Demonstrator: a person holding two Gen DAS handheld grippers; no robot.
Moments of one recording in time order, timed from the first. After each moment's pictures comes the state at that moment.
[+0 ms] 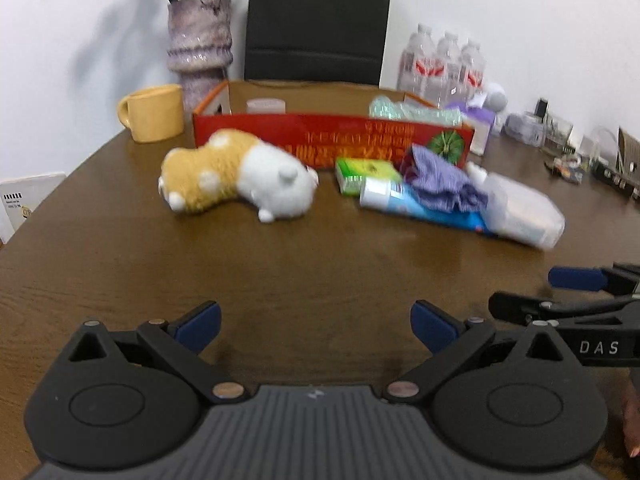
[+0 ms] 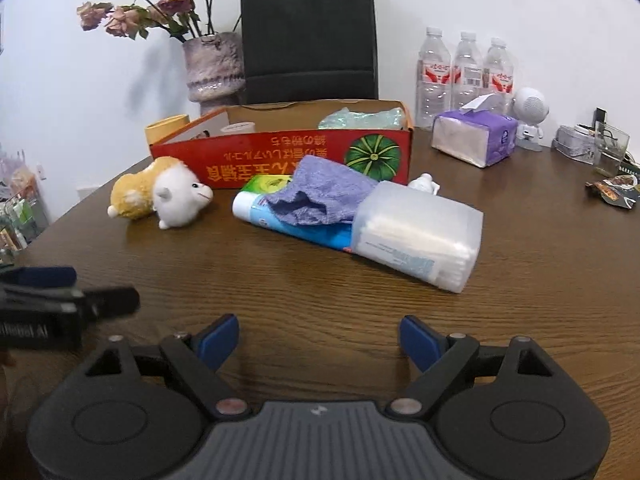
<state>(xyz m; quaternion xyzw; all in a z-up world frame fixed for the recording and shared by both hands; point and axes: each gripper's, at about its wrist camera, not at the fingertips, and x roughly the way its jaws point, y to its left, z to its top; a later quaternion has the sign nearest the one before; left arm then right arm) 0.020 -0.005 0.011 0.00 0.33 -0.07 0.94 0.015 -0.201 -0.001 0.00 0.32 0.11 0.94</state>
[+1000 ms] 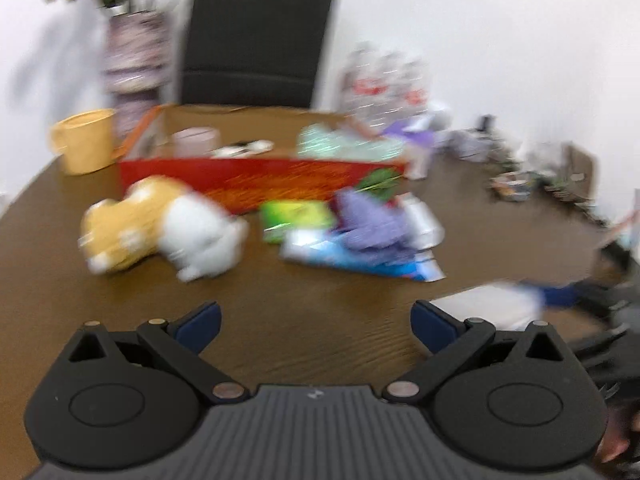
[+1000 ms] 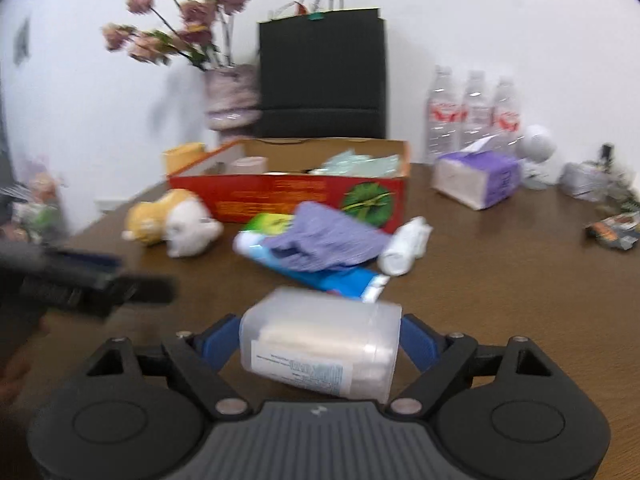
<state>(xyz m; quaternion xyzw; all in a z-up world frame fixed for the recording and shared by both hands) 0.047 -0.025 0.048 -0.02 0.31 -0.20 0.93 0.005 -0.233 0.025 0.00 0.28 0.16 0.95</state>
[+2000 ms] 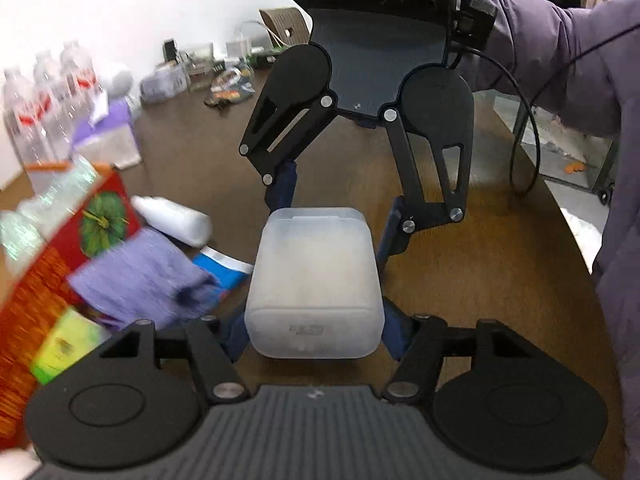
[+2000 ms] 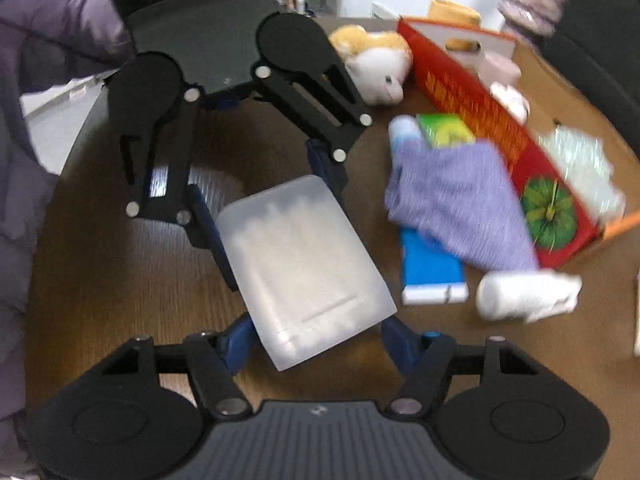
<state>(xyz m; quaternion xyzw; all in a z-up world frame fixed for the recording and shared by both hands) 0.113 -0.105 0.029 0.26 0.28 -0.58 0.72 0.115 -0.249 0.042 -0.33 0.40 0.52 0.68</state>
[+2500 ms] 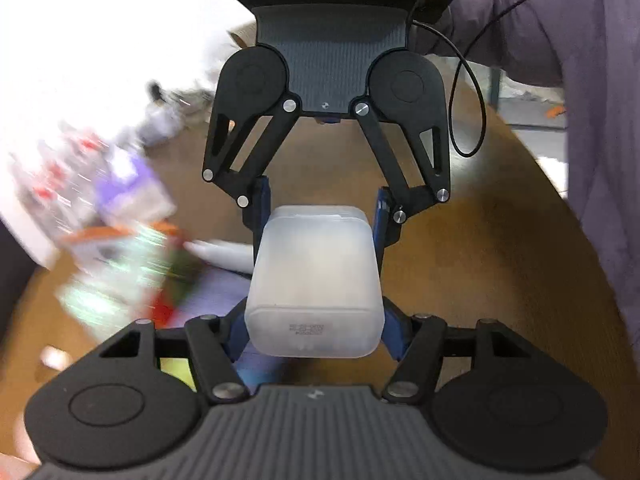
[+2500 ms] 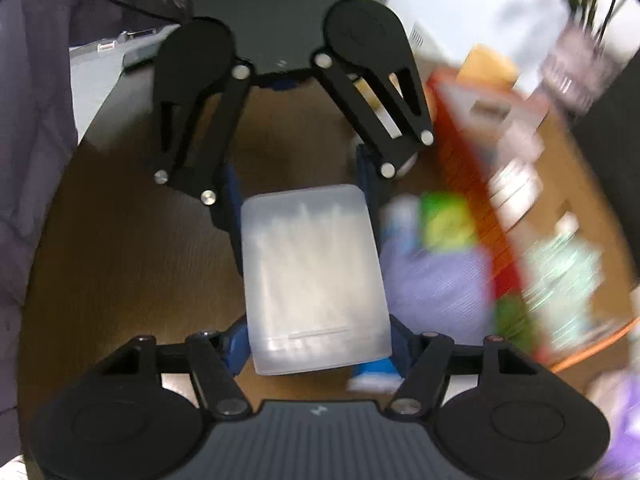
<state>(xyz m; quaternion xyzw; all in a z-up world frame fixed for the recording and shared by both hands) 0.149 -0.074 0.097 0.35 0.21 -0.58 0.70 0.130 -0.210 0.102 -0.41 0.35 0.54 0.65</state>
